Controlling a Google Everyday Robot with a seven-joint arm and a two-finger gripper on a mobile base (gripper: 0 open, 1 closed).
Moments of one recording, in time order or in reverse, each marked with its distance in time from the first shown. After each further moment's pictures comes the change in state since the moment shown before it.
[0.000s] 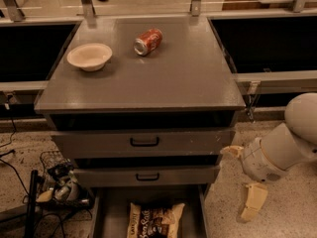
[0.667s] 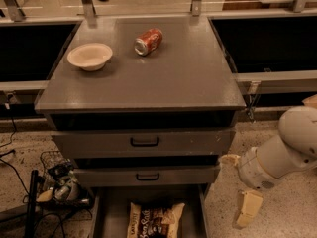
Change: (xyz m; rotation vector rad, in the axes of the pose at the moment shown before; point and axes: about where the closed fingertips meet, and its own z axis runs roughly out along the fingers) arm 0.013 0.003 0.029 -0.025 -0.017 0.025
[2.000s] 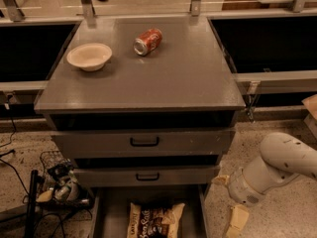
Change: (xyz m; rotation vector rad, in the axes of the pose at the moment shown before) arm 0.042 0.006 0.092 -0.141 -0.046 0.106
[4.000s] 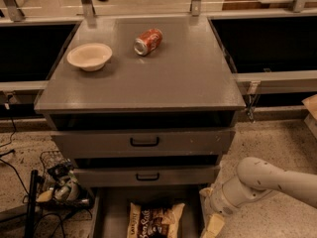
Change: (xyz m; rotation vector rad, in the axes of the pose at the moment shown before) arm 0.027 -0.041 0.113 0.015 -0.057 0.112
